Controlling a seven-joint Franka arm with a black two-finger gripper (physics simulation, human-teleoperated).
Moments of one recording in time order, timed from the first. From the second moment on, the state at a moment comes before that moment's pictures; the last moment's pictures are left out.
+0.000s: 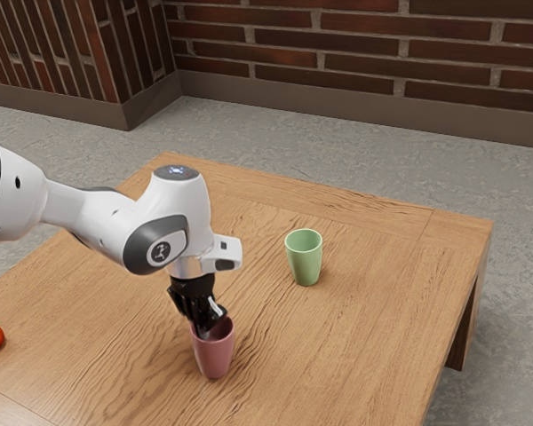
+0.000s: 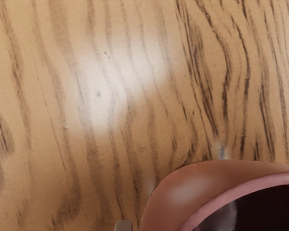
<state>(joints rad) -0.39 0.06 0.18 -2.32 -0.02 2.31 0.00</state>
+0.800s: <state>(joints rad) -0.30 0.44 0.12 -1.42 0.01 1.89 -0.01</state>
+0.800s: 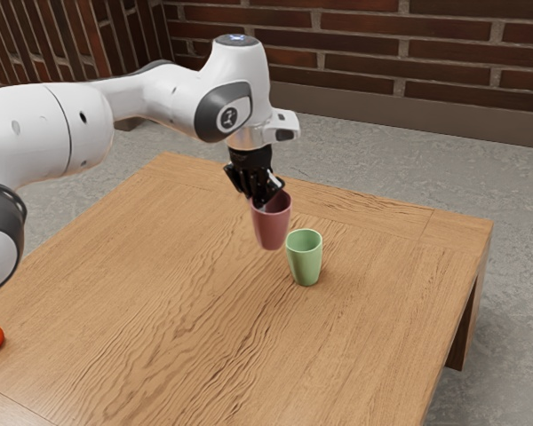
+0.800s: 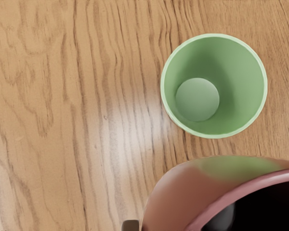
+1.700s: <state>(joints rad) -0.15 0.86 -0.10 -0.80 0.11 1.64 0.04</state>
